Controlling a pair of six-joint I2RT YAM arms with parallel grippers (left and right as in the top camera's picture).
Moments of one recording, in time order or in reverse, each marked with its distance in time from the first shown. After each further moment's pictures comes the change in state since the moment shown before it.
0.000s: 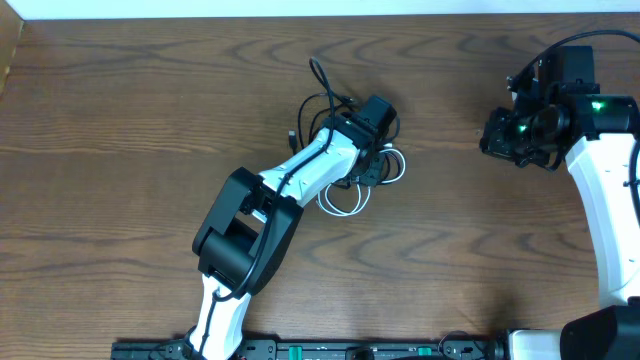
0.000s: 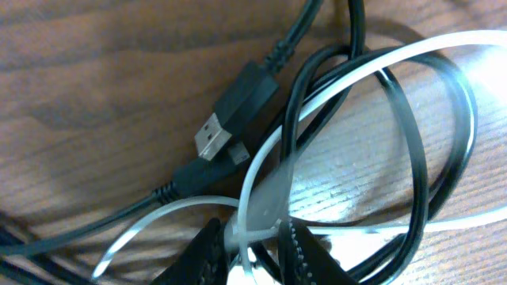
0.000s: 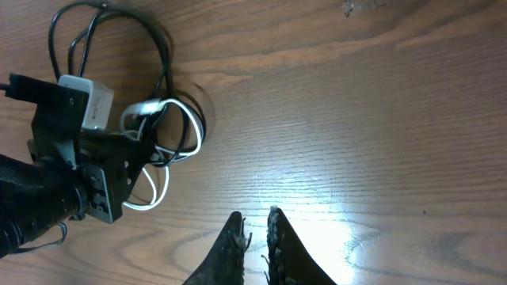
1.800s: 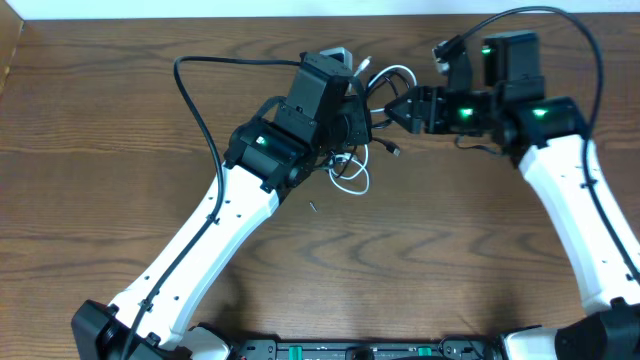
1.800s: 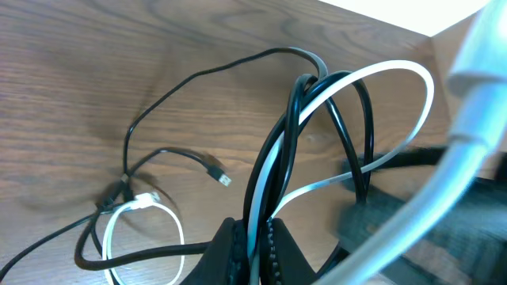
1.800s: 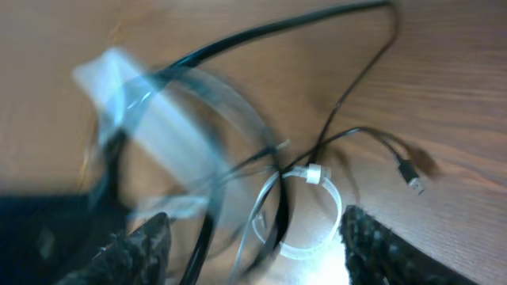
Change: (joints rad) left arm 0.053 -0.590 -0.029 0.072 0.080 -0.356; right arm 0.234 0.017 -0.025 0.420 -0.333 0.123
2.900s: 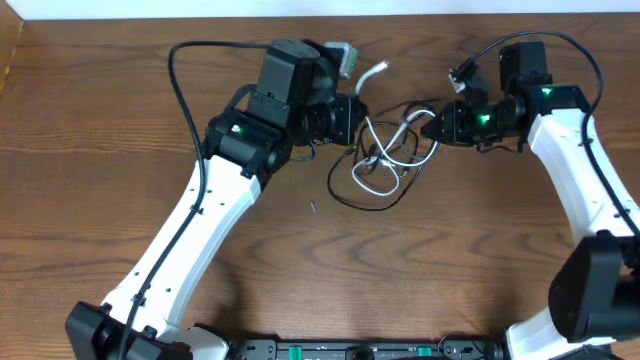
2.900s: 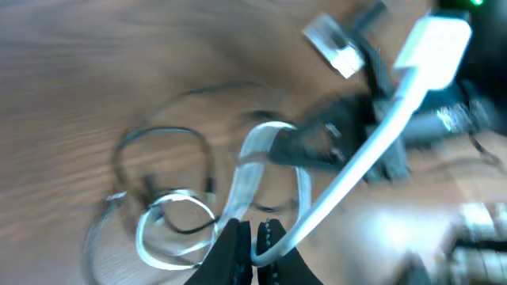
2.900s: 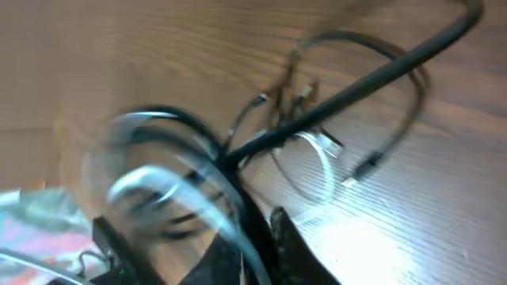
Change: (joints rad) left arm 0.113 0.000 0.000 0.006 0.386 0.347; right arm -0.173 0.159 -0.010 -0.173 -0.138 -0.286
